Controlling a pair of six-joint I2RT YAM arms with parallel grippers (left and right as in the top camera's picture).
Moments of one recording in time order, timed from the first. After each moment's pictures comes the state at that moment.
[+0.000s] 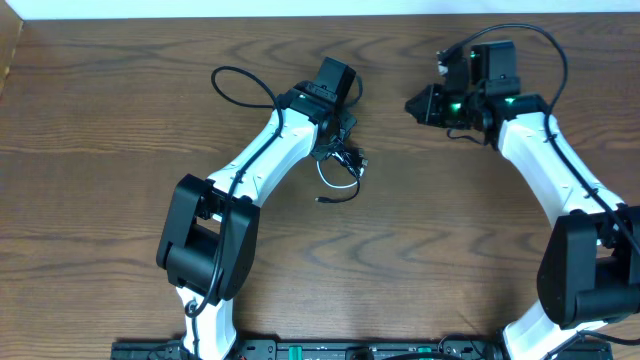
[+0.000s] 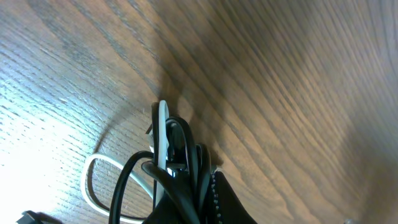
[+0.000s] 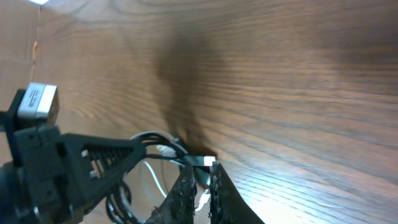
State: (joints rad) left arm -0.47 2.01 1.53 -0.71 0.02 -1.26; right arm 0.15 1.80 1.33 -0.43 -0.55 0.37
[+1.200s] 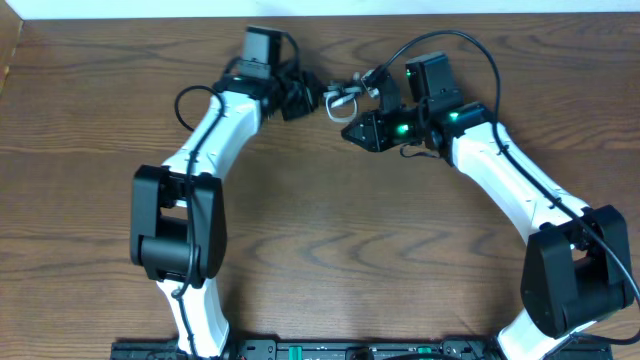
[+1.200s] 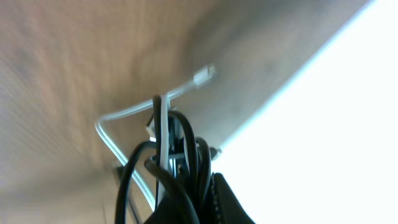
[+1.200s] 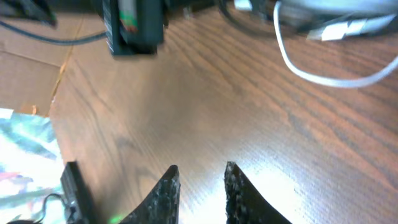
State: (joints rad) left arm -0.21 2.02 1.53 -0.35 0.51 -2.09; right arm 0.38 1.80 1.33 -0.40 -0.69 0.21
